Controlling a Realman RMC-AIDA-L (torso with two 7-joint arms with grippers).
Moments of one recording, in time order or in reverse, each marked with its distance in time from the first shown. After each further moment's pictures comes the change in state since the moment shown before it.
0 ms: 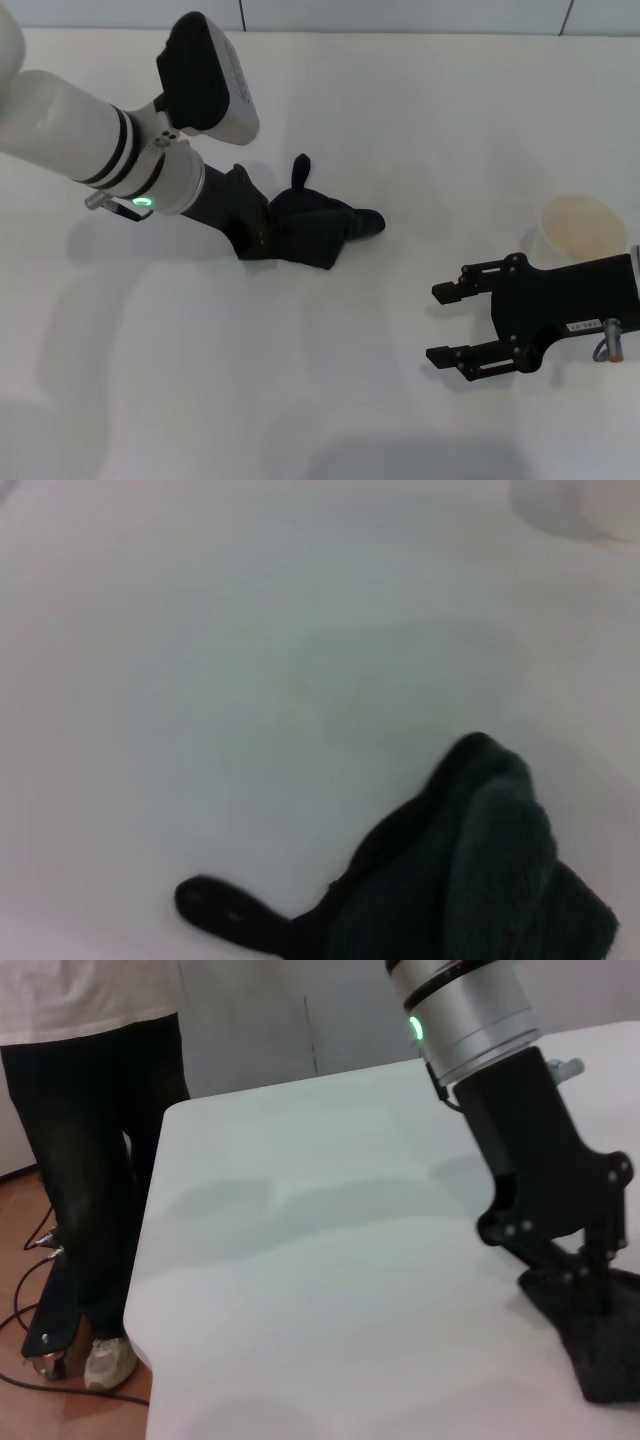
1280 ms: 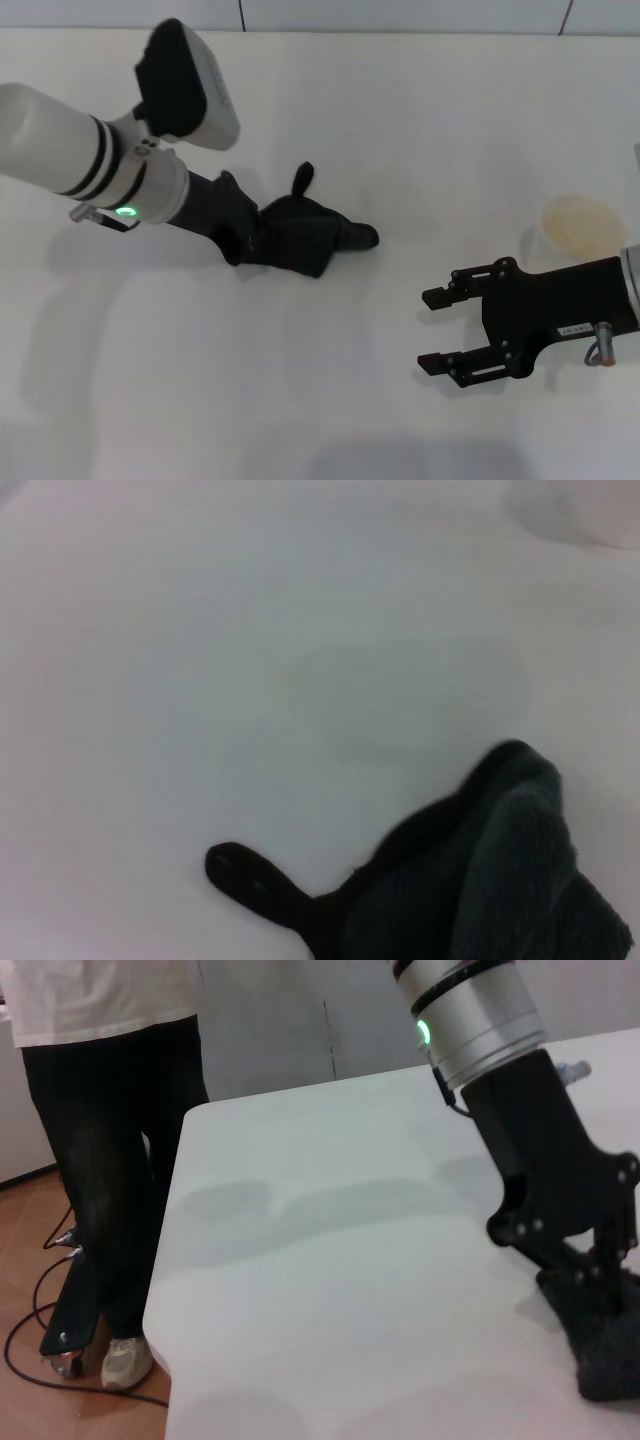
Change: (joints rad) left arm 0.067 0.001 0.003 0.072 -0.014 0.034 -0.011; right arm 0.011 0.001 -0.021 0.006 0.009 -0.002 0.000
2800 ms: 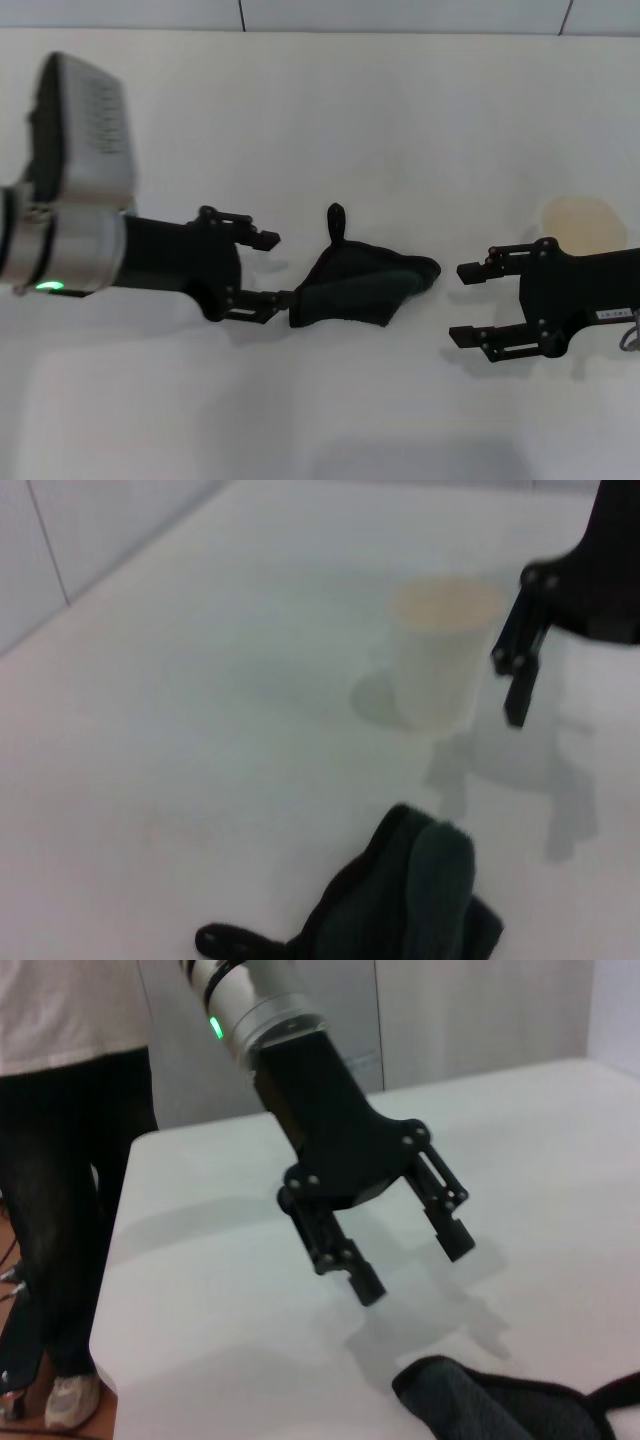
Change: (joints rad) left arm 0.420 -0.001 0.037 0.496 -0.282 0.268 0.079; right arm -0.041 -0.004 0.113 0.012 0.027 -0.030 -0.068
